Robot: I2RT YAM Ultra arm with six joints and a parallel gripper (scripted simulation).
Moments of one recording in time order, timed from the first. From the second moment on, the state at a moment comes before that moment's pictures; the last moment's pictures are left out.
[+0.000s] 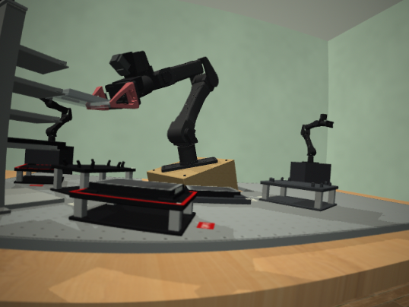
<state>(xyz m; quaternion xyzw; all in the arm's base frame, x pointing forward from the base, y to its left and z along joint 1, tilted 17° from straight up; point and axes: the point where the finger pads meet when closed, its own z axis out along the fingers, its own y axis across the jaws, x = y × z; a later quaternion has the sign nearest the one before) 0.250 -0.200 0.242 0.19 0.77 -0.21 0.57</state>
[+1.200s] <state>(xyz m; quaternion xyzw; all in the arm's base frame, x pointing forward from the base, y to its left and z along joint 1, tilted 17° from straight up) 0.215 -0.180 0.233 0.19 0.77 -0.21 0.57</state>
